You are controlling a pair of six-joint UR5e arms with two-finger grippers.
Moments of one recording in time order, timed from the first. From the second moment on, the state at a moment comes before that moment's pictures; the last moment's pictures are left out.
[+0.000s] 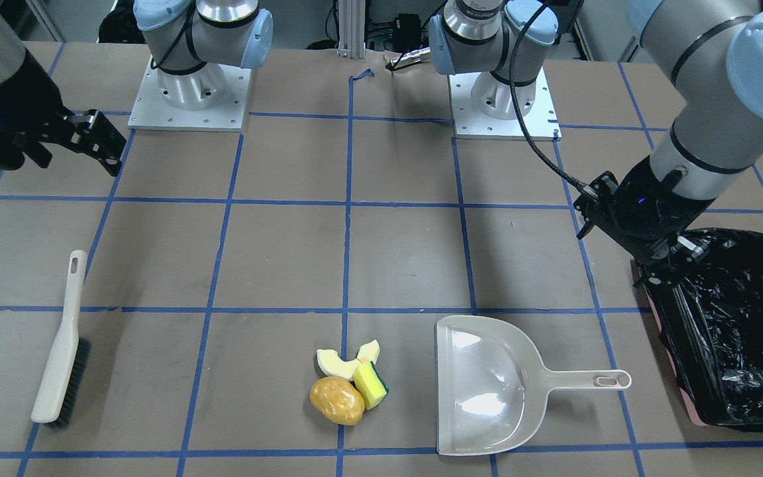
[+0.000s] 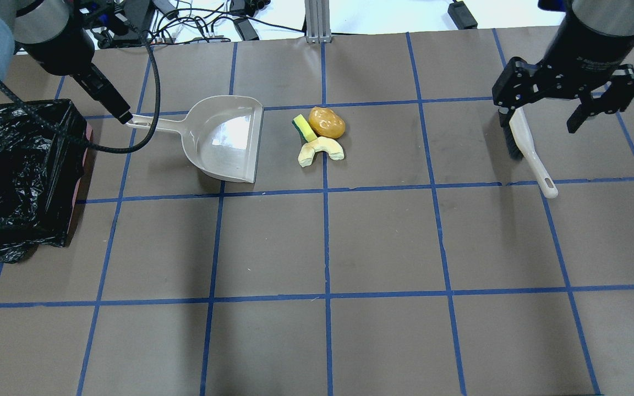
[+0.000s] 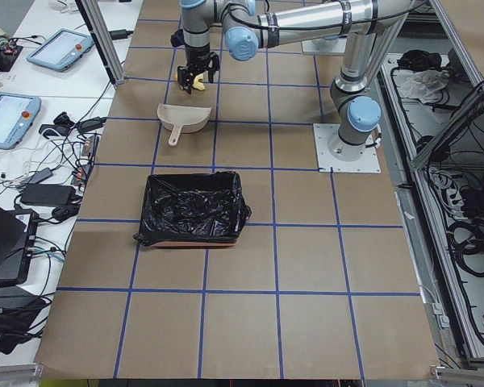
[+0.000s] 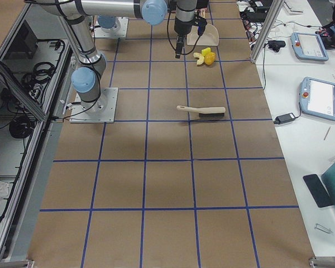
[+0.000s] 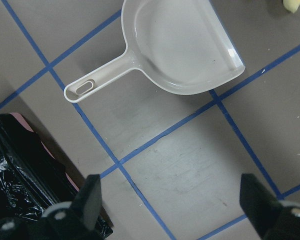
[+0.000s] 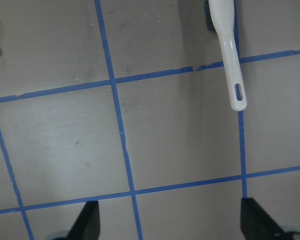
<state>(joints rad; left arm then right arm) -1.40 -1.76 -1.51 -1.40 1.60 1.20 1.34 -1.58 1.60 -1.51 -1.58 -0.14</state>
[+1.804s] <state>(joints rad) -1.41 -2.08 -1.48 -1.09 1.70 1.75 1.15 -1.27 1.82 -1.96 -1.57 -0.39</state>
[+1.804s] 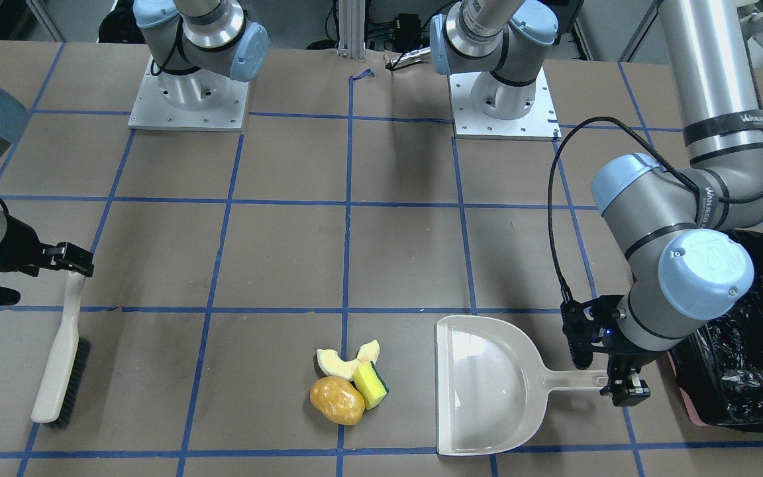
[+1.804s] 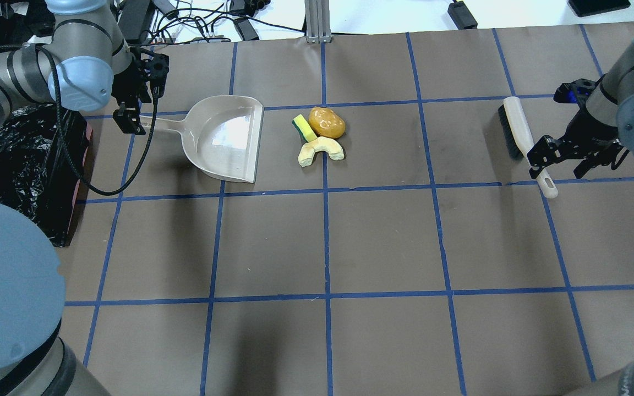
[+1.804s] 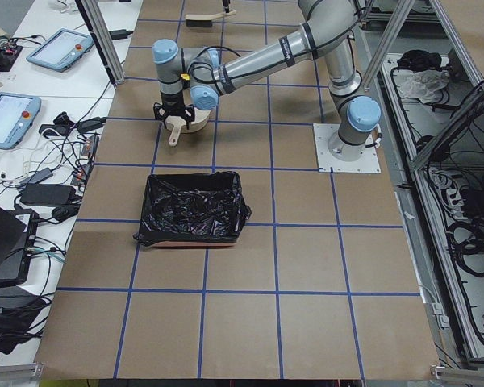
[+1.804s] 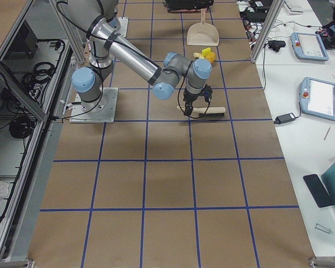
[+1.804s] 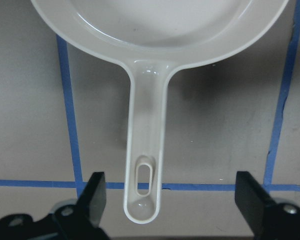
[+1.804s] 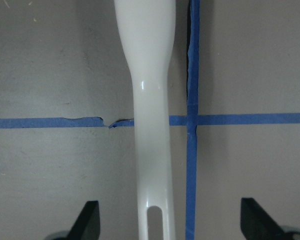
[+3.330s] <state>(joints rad) -1.39 -2.13 -1.49 -1.02 1.71 1.75 1.16 -1.21 1.80 -1.96 -1.57 -0.30</state>
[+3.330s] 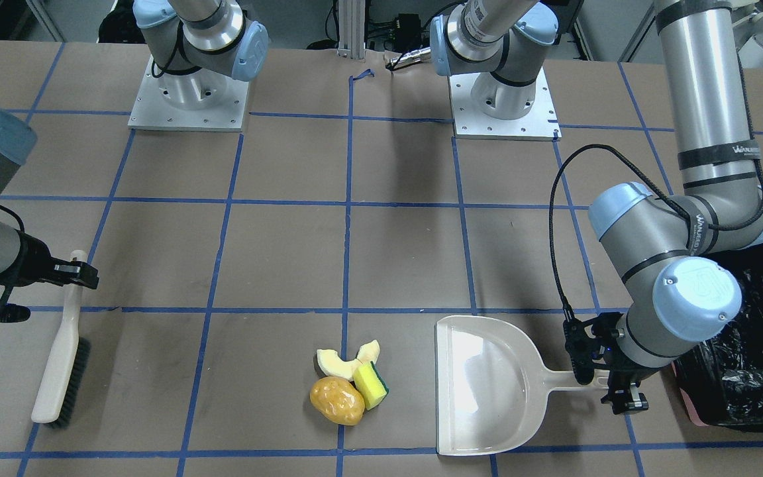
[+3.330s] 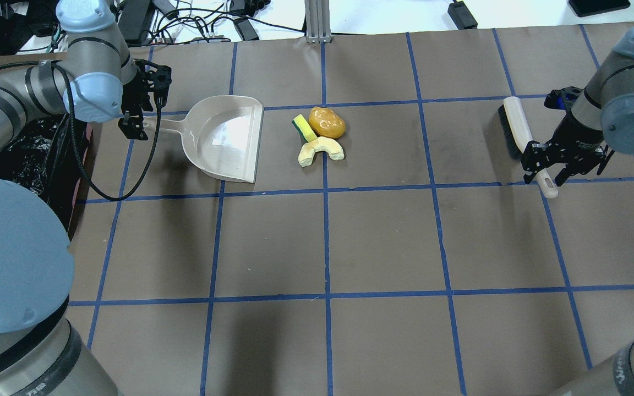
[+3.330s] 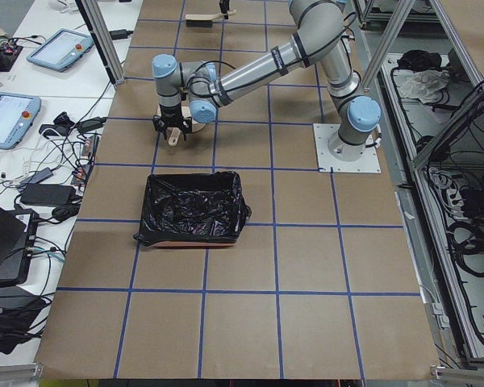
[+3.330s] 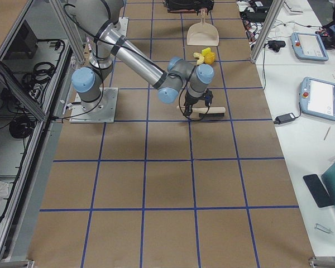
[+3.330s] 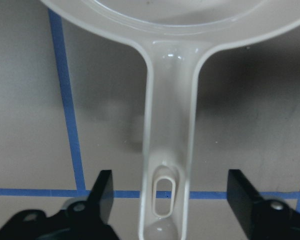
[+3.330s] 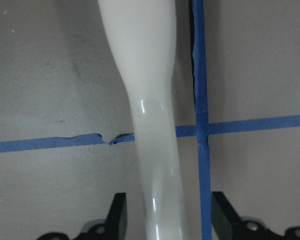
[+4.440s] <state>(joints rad) -1.39 -2.14 -1.48 -1.03 1.72 1.78 1.16 -1.21 1.78 -1.95 -1.56 -0.30</state>
